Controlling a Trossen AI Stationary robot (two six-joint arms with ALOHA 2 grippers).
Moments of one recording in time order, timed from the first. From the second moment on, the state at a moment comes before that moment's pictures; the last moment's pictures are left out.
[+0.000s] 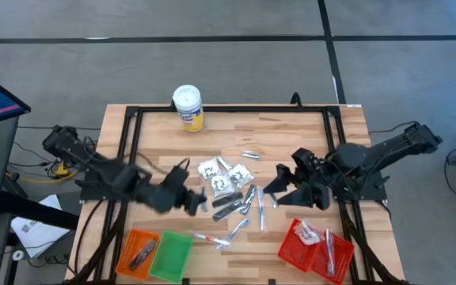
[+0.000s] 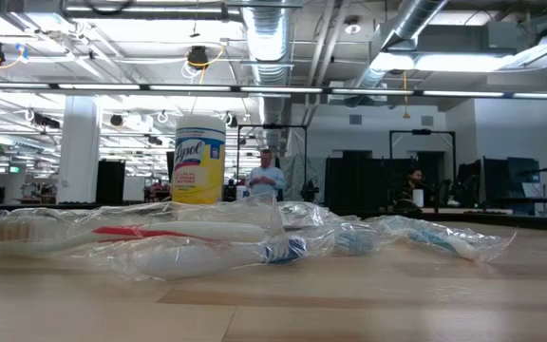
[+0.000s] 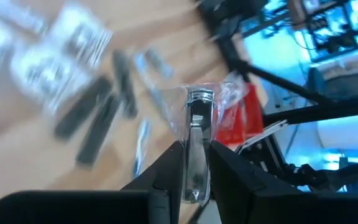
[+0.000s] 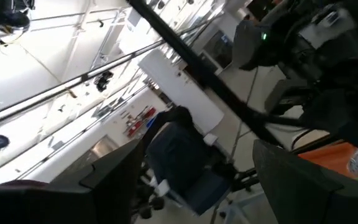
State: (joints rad) left arm -0.48 1.32 1.21 -0.59 -0.49 -1.38; right arm 0.38 1.10 0.99 0.30 -0.05 0.81
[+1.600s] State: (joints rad) left arm -0.13 1.93 1.55 -0.59 0.03 -0.32; right arm 0.48 1.26 0.97 0.72 0.43 0.56
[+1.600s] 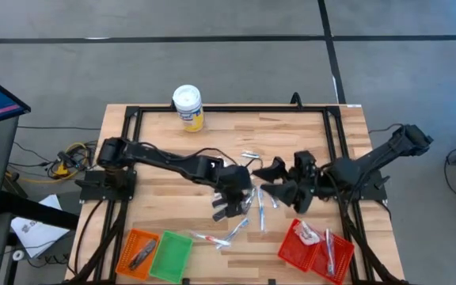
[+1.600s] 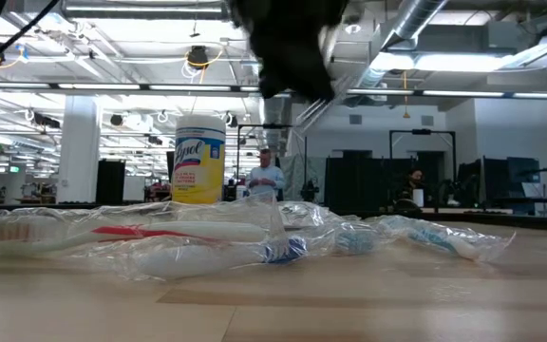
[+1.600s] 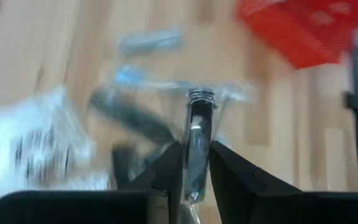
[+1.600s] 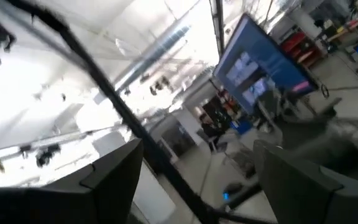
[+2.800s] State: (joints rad) left arm 0.21 2.28 1.85 -0.60 -0.05 -0.03; right arm 0.49 1.20 0.97 0.75 0.29 0.45
